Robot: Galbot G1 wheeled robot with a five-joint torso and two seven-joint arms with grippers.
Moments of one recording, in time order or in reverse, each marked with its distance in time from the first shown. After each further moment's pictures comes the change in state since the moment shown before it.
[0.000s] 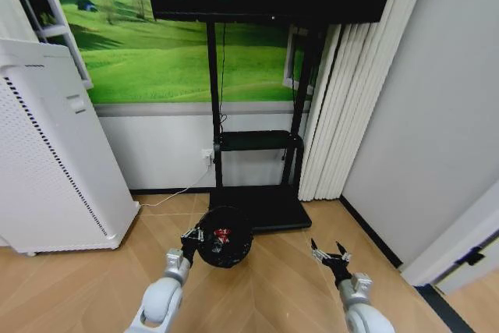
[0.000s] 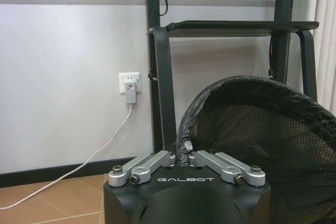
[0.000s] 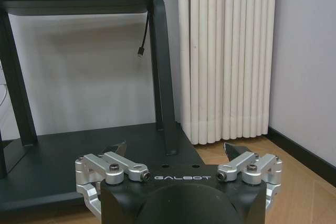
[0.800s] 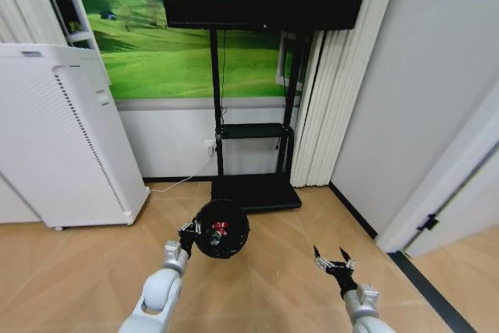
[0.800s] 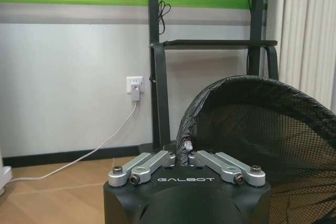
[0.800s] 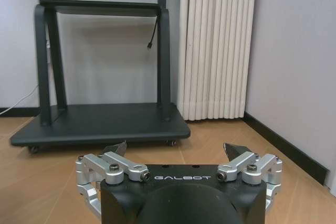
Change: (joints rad) left arm -0.098 0.002 0.011 0.067 -0.031 -0.001 -0.010; right arm -0.072 -0.006 0.038 0.016 -0.053 0.035 -0.056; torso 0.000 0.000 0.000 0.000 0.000
